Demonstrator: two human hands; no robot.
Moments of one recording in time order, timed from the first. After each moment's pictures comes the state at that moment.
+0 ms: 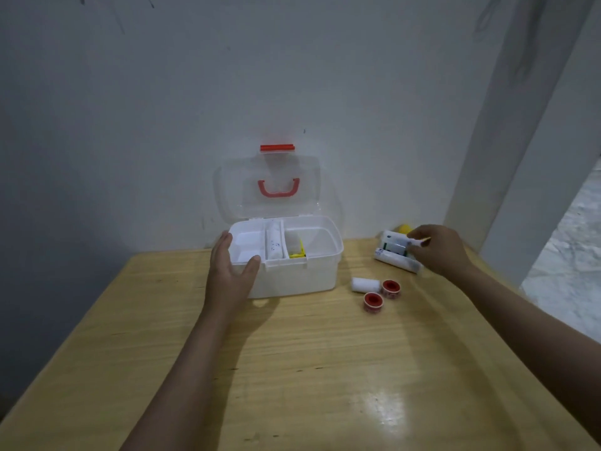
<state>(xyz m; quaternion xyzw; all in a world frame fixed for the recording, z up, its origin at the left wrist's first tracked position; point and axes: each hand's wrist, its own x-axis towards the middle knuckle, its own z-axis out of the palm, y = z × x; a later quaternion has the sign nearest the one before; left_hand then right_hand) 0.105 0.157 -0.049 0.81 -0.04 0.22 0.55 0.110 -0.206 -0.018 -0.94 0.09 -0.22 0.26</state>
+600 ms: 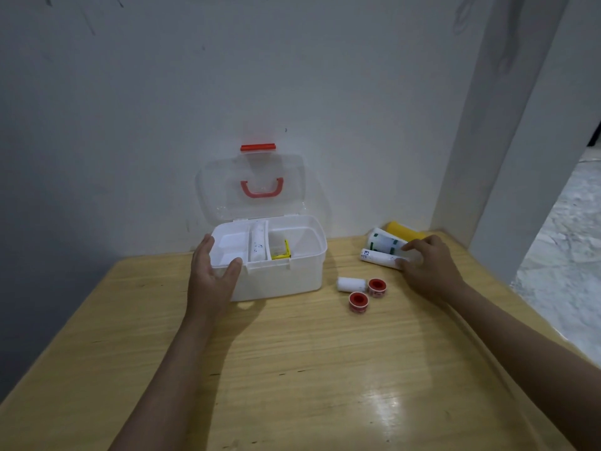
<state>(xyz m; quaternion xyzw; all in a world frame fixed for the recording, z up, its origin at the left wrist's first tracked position) 0.106 0.154 -0.052 0.79 -0.02 0.23 0.56 0.103 -0.229 -0.067 -0.94 0.09 -0.22 0.26</state>
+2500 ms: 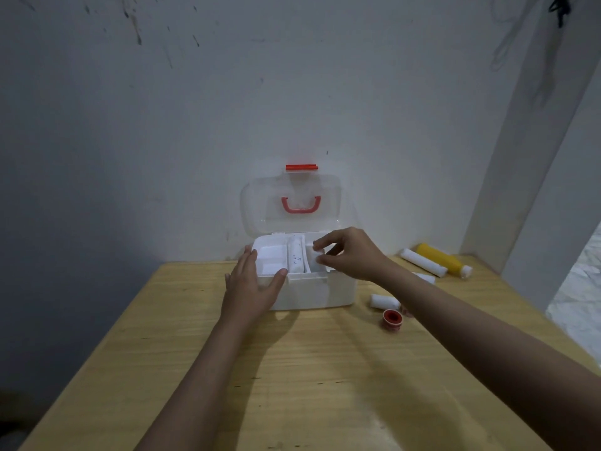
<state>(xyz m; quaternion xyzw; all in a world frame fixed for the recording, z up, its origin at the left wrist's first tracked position) 0.108 0.168 -0.047 0.90 -0.03 0.19 0.38 0.123 -0.043 0.022 -0.91 -0.18 -0.11 0.36</state>
